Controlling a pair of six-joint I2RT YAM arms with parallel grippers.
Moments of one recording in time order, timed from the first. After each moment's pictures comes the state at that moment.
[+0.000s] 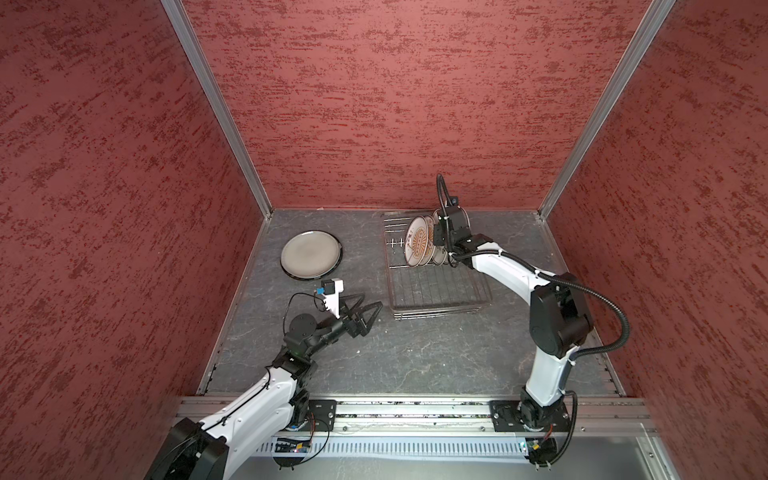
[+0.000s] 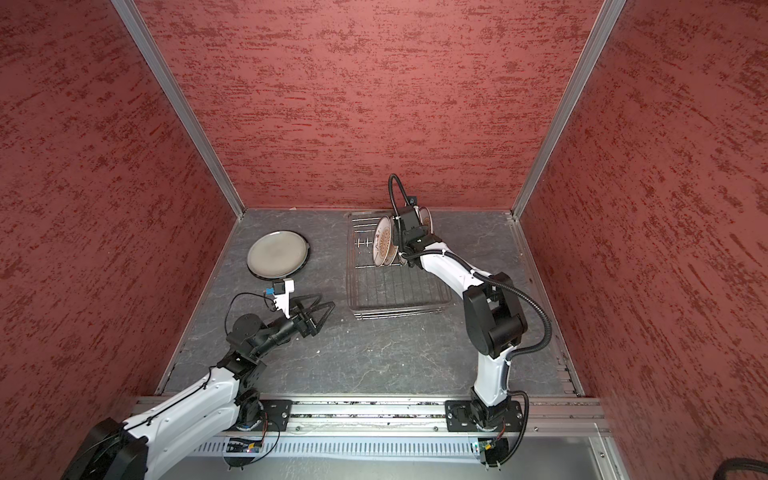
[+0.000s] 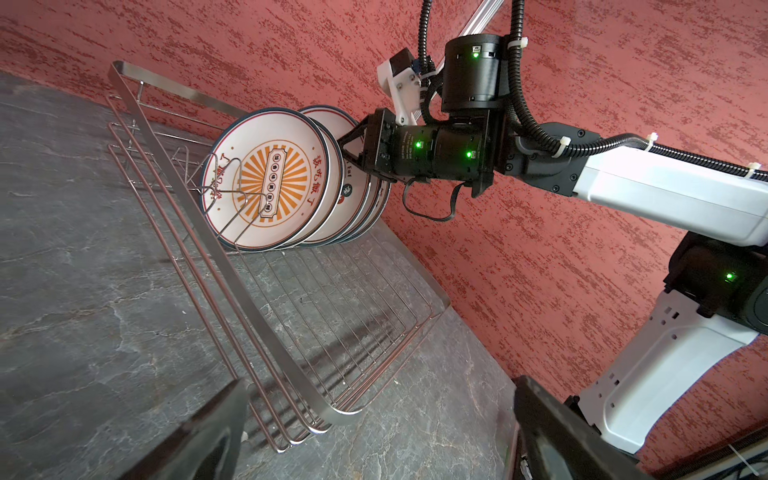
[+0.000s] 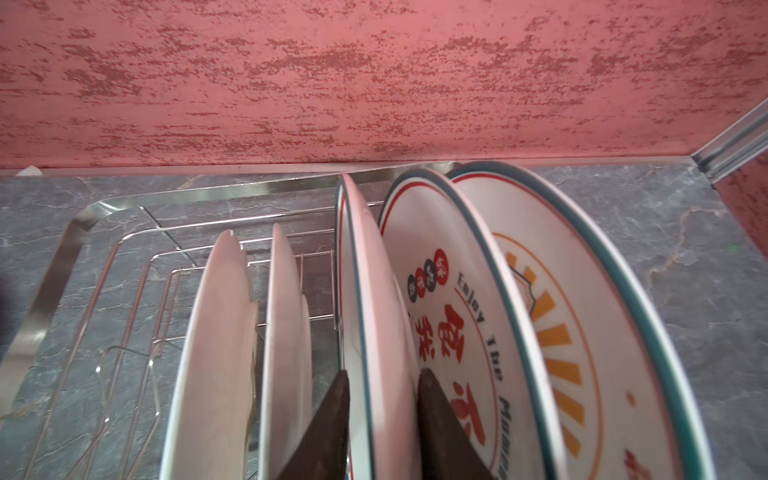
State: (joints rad) left arm -0.44 0.81 0.10 0.72 0.42 -0.67; right arm 0.46 1.88 1.48 -0.23 0.42 0.32
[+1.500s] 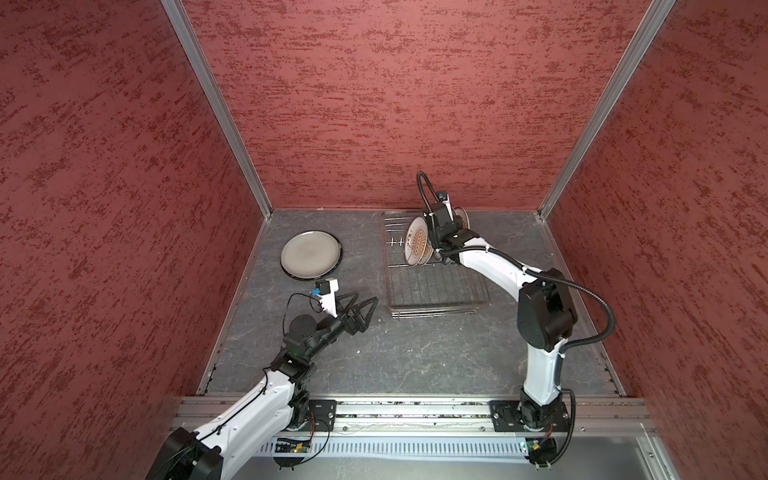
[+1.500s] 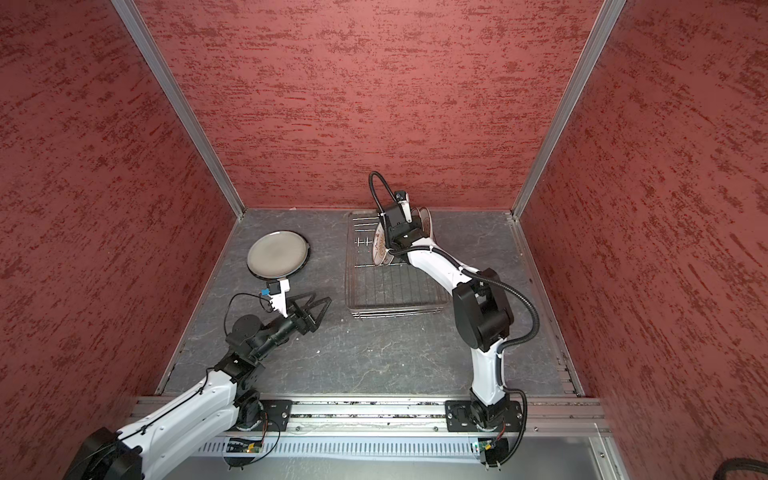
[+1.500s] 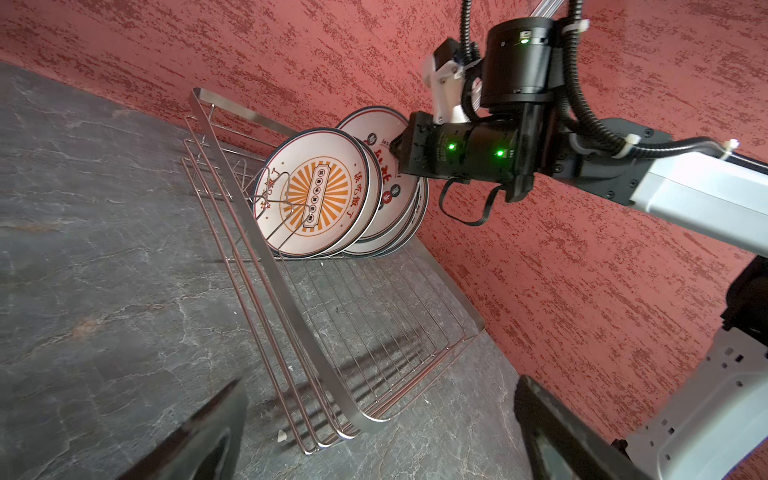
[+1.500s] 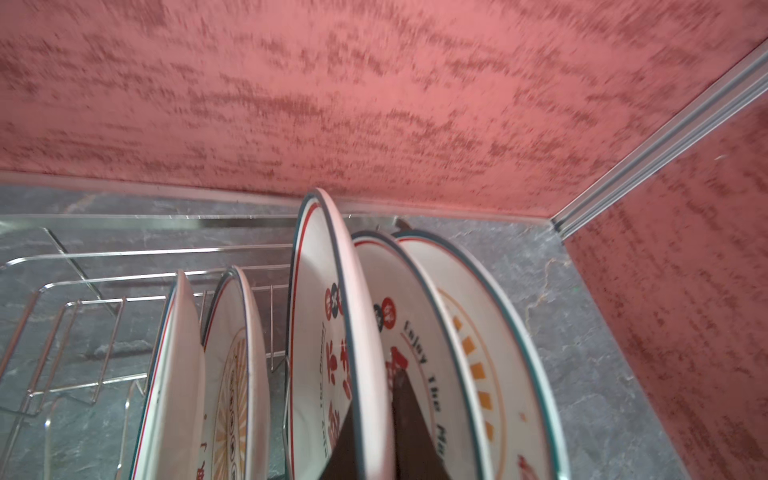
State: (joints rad) left arm -0.45 0.75 0.10 0.63 0.29 -0.65; right arm 0.54 1.92 1.59 -0.26 0.73 0.15
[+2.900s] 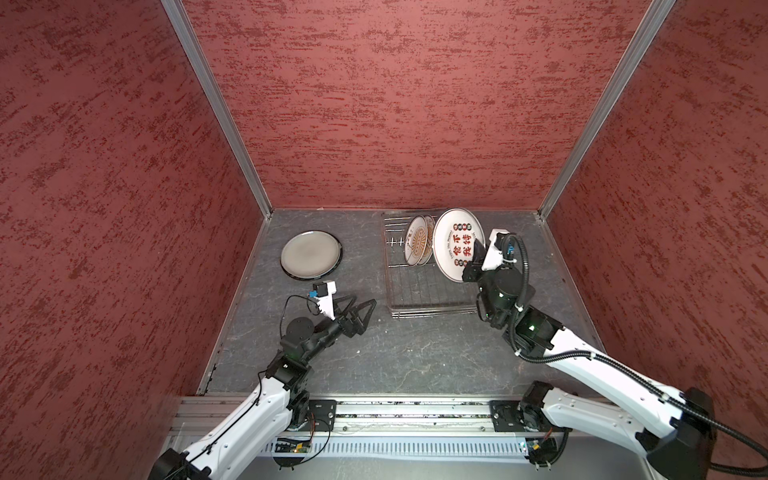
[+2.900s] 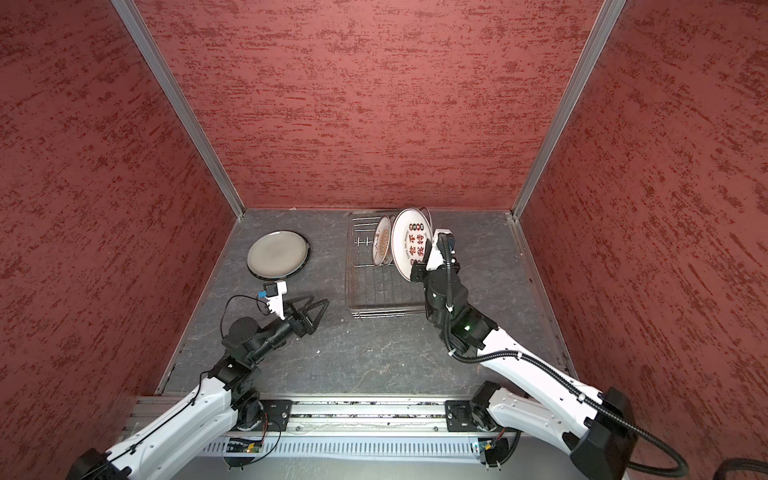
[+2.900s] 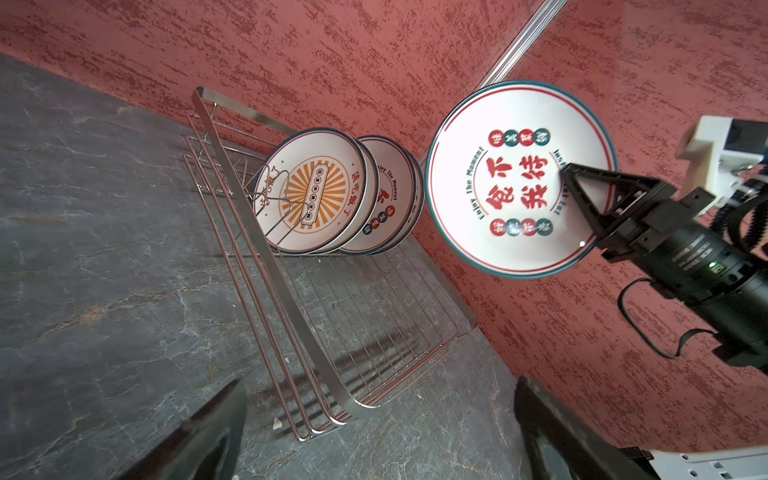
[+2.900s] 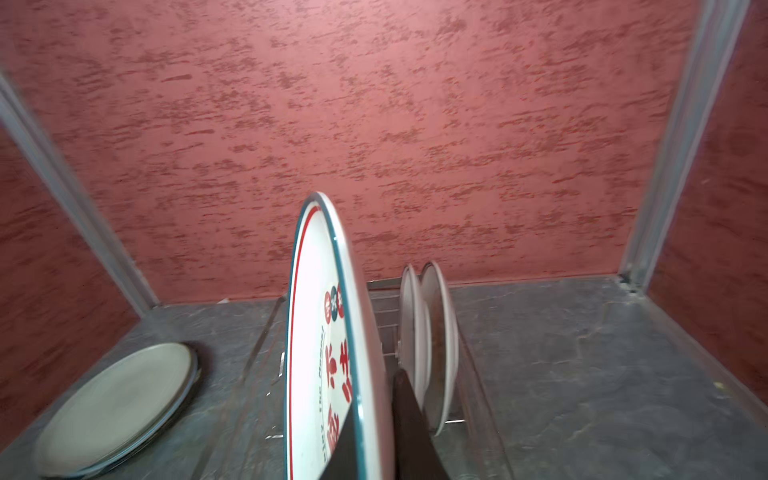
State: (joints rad) left arm -0.45 0.60 0.11 0.50 0.29 -0.67; right arm 0.78 0.98 0.73 0.22 0.62 0.24
